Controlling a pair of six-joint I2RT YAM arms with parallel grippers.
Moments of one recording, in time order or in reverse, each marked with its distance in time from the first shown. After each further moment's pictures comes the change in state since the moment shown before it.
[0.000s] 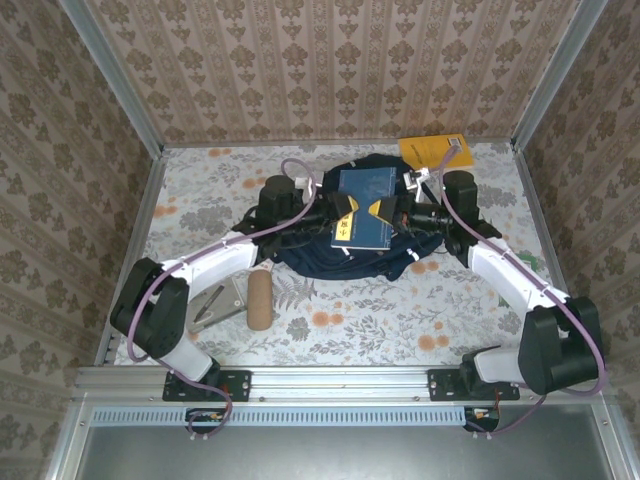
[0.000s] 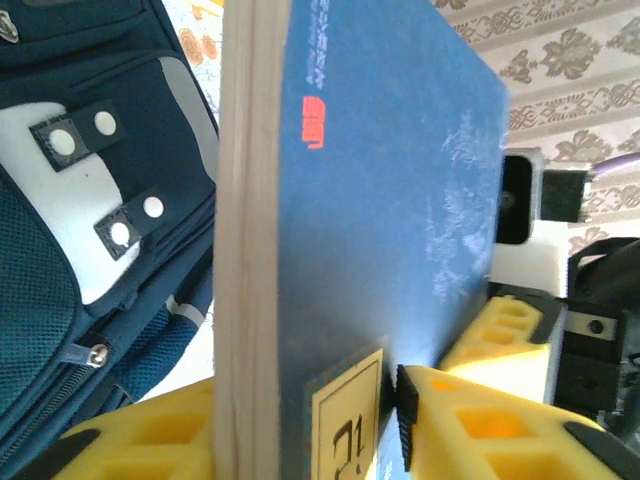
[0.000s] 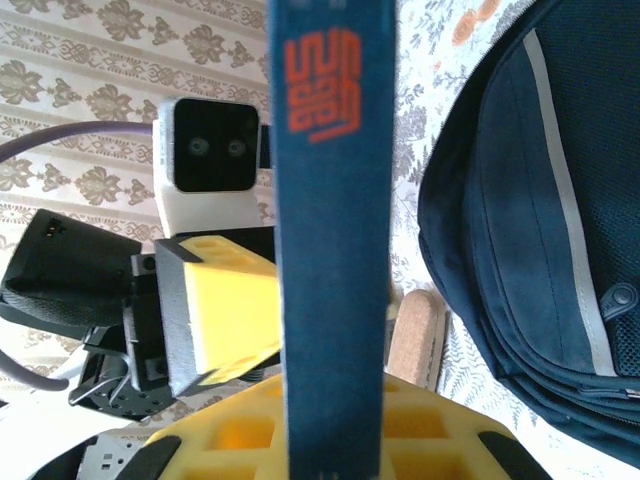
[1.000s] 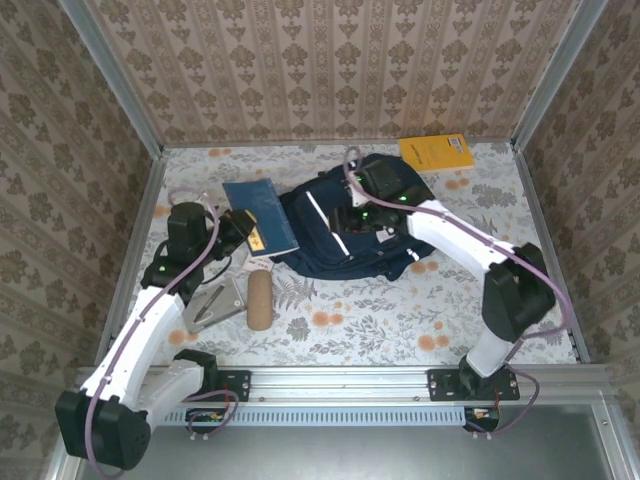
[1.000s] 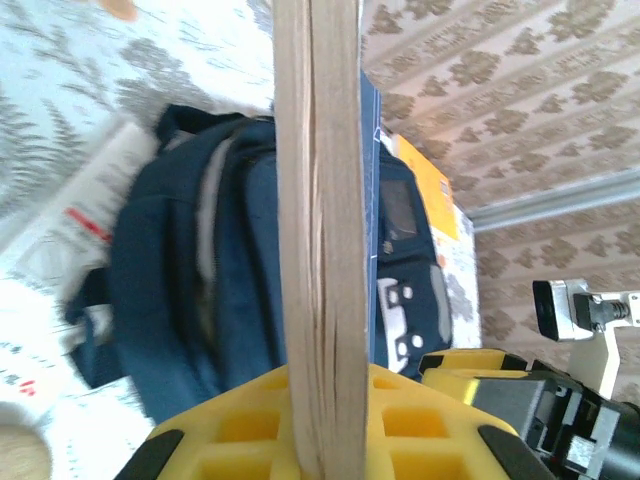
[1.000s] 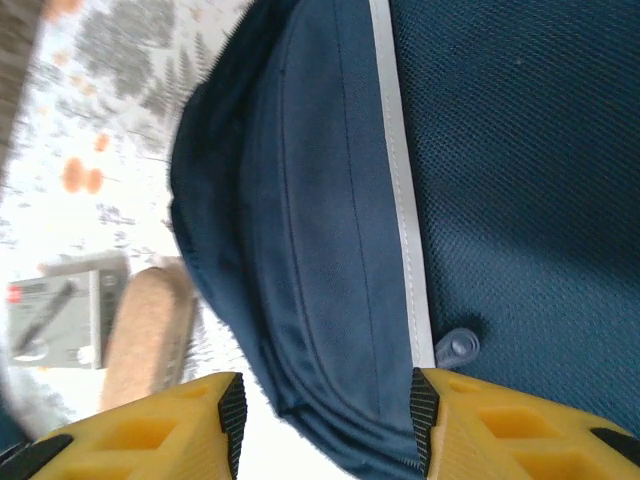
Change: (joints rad) left arm 0.389 -0.653 -0.222 -0.650 -0.333 0.225; right arm 0.367 0.389 0.524 -0.663 0.680 -0.504
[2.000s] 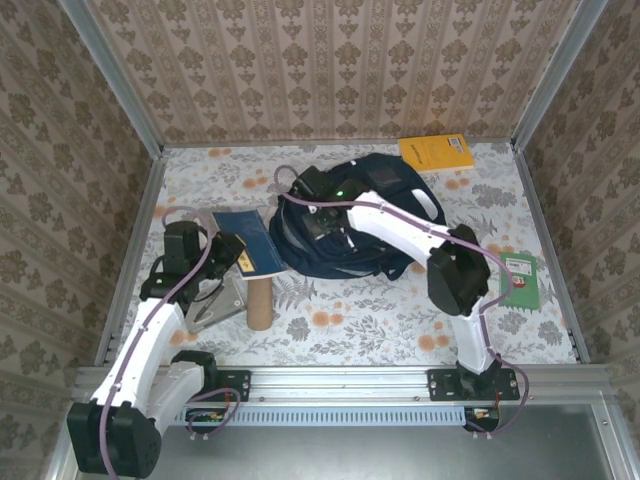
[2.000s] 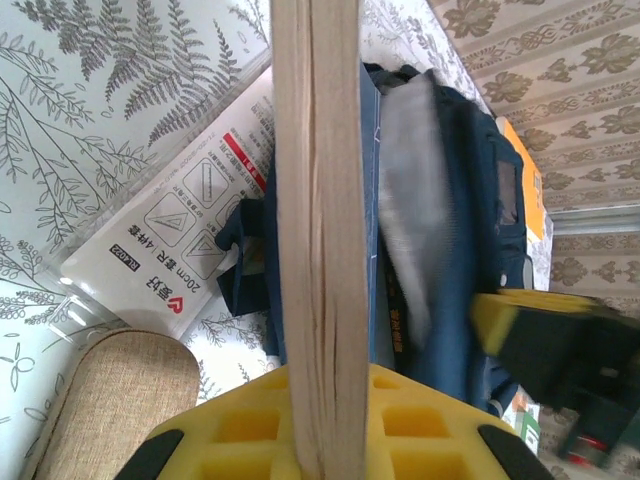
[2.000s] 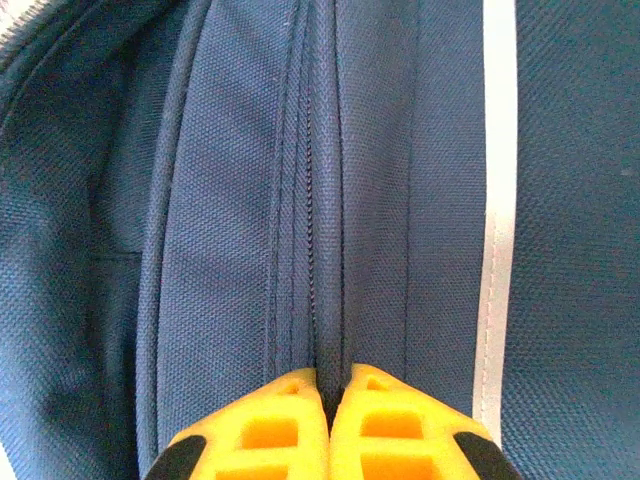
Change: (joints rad) left arm 0.108 -0.035 -0.145 -0.061 0.051 0.002; right arm 0.179 0.298 0.416 -0.263 0.424 -0.193
